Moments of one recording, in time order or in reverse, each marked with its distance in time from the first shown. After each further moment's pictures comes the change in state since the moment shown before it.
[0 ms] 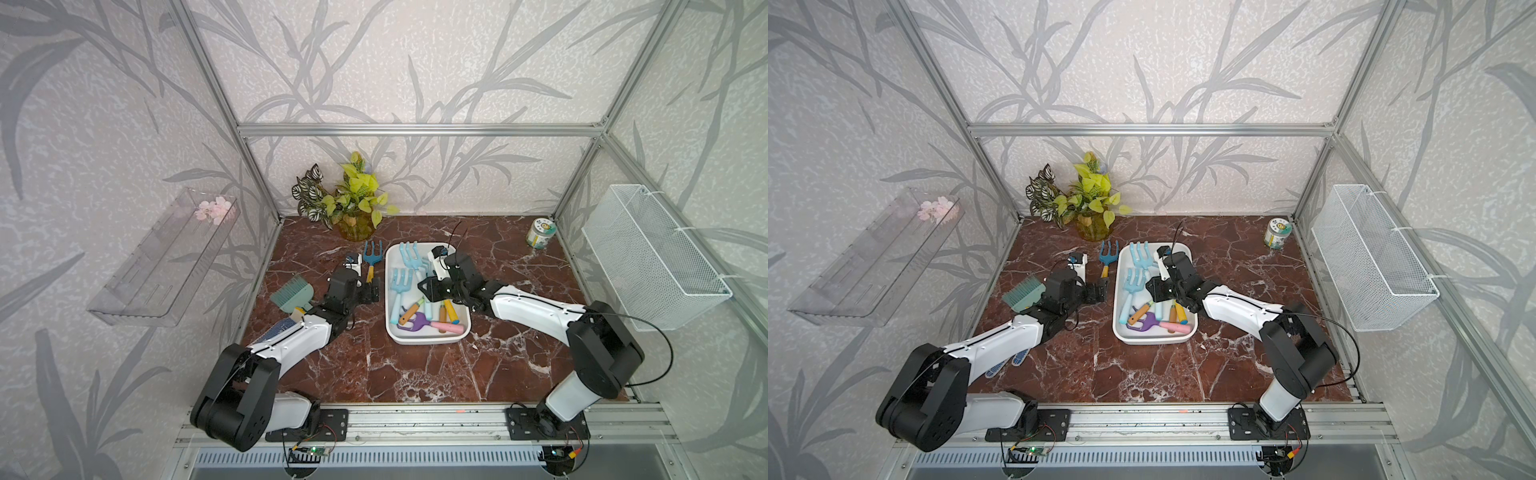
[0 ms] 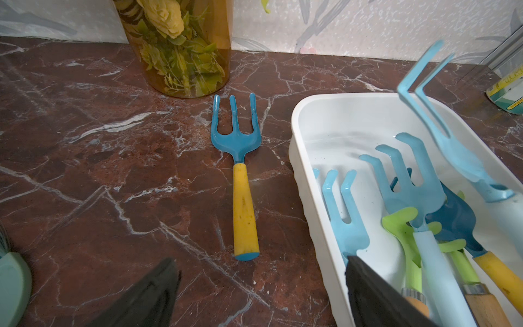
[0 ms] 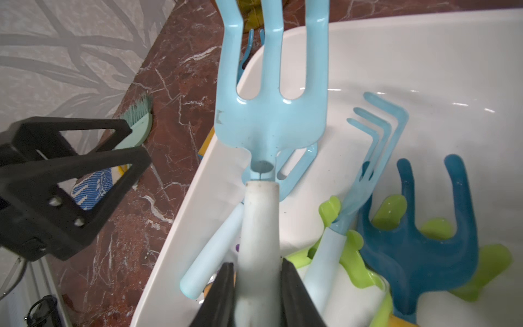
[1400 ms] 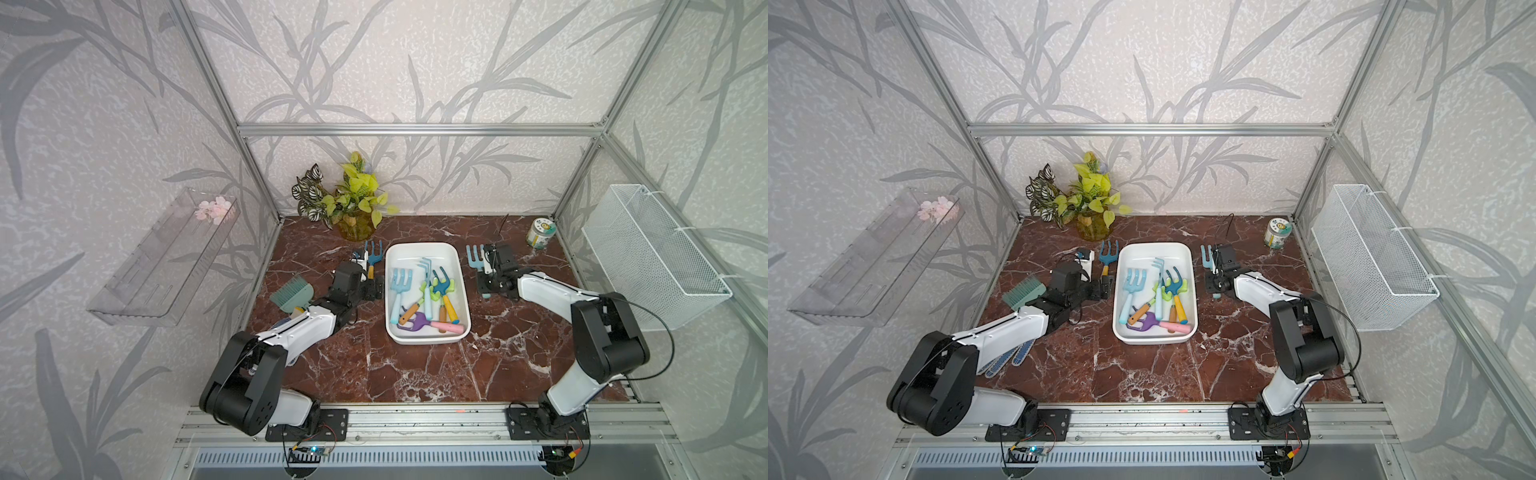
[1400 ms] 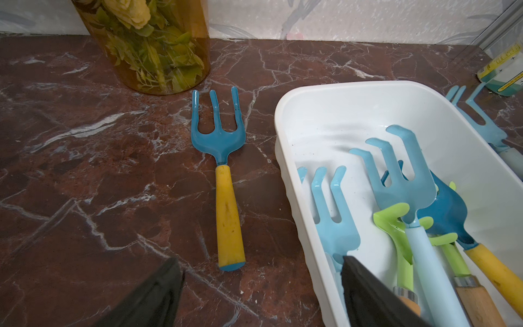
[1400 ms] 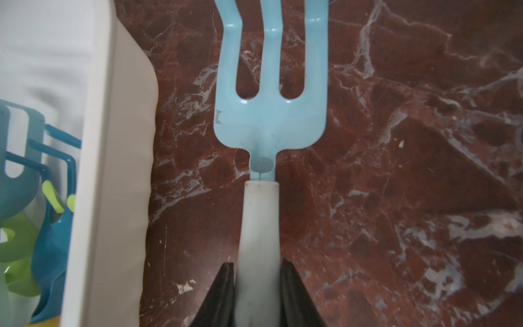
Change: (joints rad) left arm -0.003 0.077 0.080 -0.047 0.056 0.027; right arm -0.376 0.094 0.024 -0.278 0.227 -0.224
